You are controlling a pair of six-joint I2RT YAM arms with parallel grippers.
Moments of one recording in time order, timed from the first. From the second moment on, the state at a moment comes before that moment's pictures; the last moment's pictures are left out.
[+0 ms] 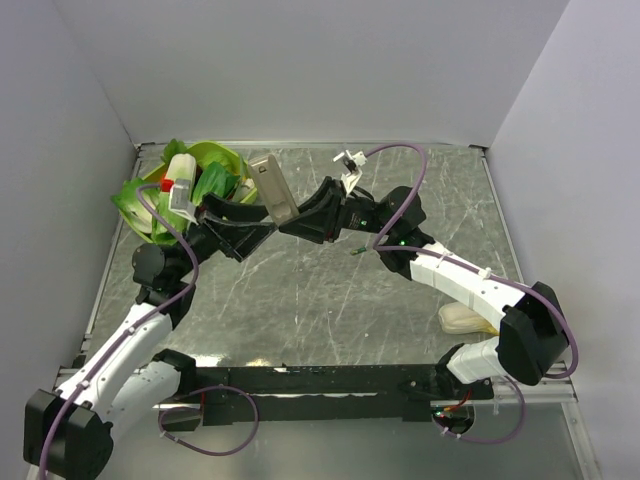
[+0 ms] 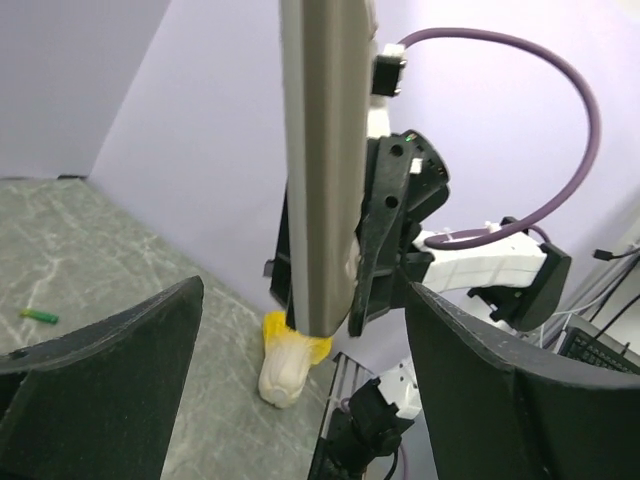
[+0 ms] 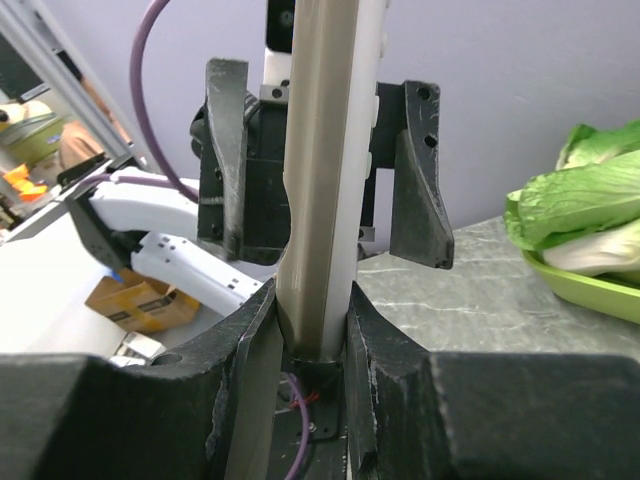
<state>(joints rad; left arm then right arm) -0.34 0.85 0.55 0.85 0.62 -0.98 0.69 1.38 1.00 0.79 -0.81 0.75</state>
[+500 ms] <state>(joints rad) -0.39 0.97 0.60 0.99 0.63 -1.05 0.70 1.39 1.00 0.80 -0.84 0.77</state>
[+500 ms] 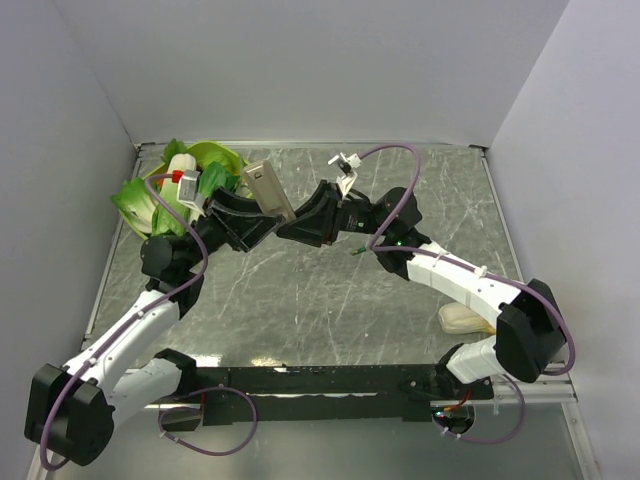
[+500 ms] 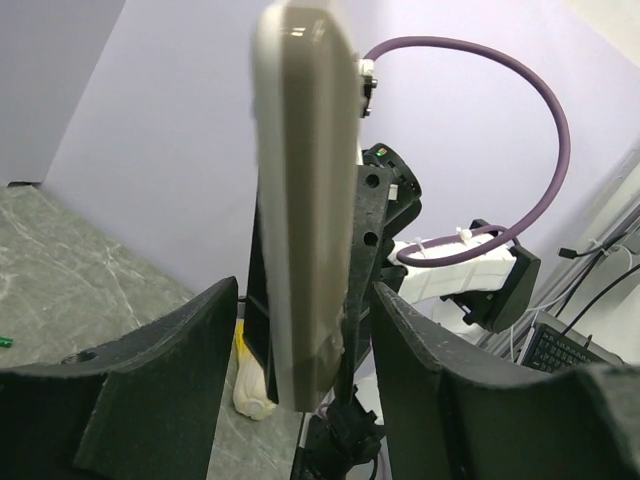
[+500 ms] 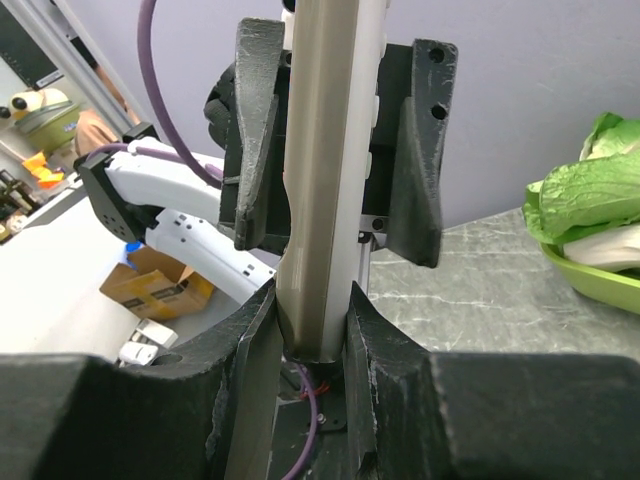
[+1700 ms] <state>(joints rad) -0.43 0.99 0.59 1.09 0.62 -1.08 0.71 1.41 1.00 0.87 -0.85 0.79</state>
